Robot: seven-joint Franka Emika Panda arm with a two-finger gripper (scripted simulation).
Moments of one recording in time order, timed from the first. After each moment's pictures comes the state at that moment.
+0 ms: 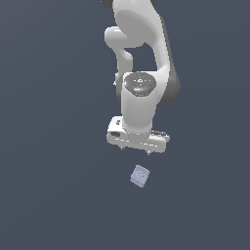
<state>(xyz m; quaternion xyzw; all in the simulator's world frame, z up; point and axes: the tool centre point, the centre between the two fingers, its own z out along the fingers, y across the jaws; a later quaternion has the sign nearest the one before) 0.074 0.039 0.166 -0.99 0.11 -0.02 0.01</state>
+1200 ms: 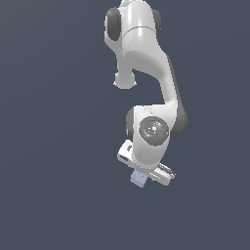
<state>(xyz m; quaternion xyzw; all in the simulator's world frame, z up) 0.133 0.065 0.092 -0.97 0.25 0.00 0.00</state>
